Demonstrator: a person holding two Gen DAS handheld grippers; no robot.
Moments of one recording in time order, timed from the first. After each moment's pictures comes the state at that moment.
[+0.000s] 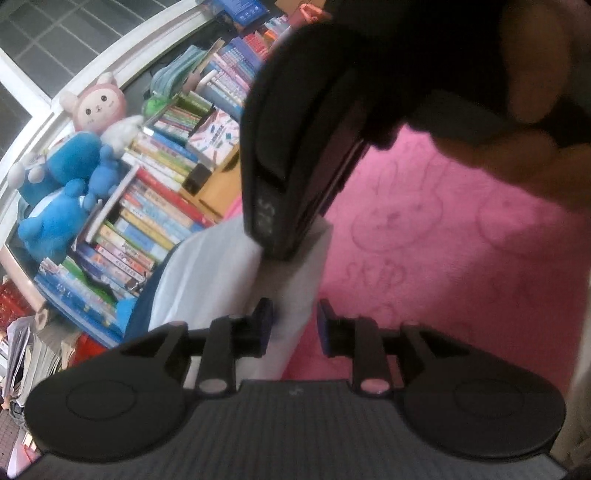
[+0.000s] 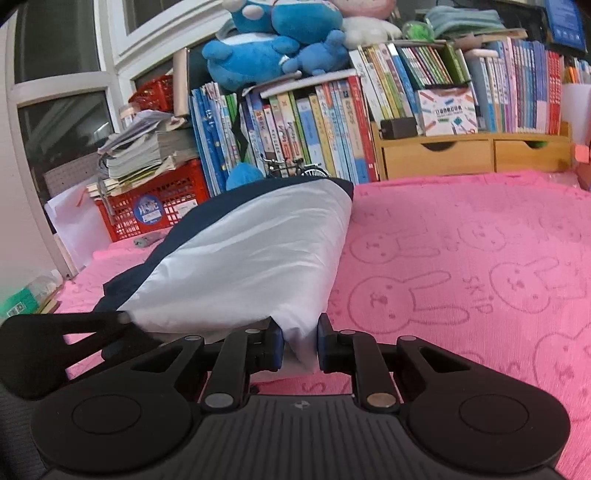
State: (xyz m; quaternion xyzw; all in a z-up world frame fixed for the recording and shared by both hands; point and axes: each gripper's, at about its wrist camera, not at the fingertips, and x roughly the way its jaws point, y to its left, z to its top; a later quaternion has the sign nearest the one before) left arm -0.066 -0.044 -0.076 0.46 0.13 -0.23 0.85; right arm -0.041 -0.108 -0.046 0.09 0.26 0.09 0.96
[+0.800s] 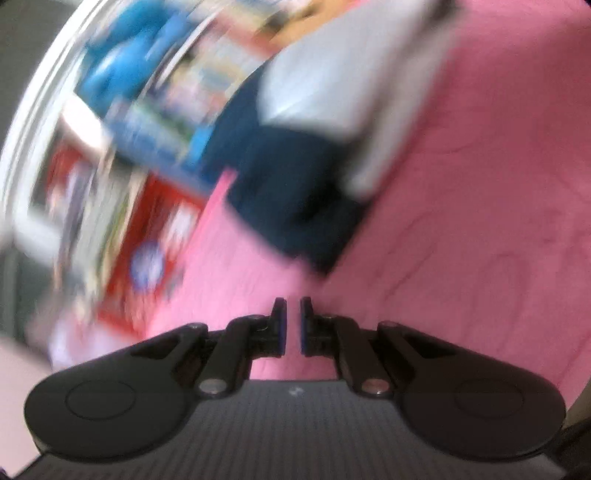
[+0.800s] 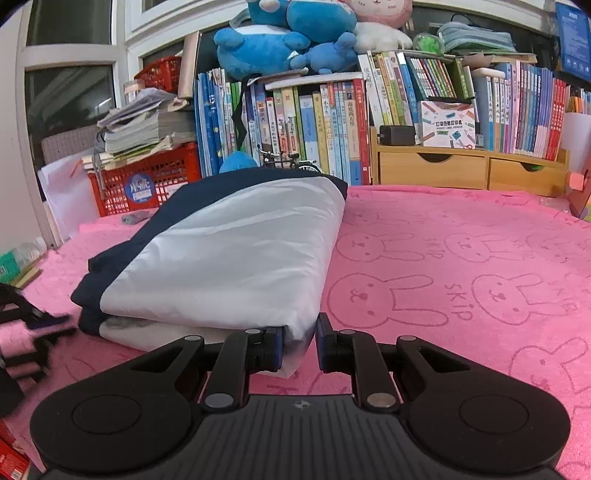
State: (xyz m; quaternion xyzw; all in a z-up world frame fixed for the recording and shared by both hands) left arm -0.075 0.105 -0.059 0.37 0.30 -0.06 0.87; right arm -0.046 -0.104 -0.053 0.03 0.26 0.08 0.96
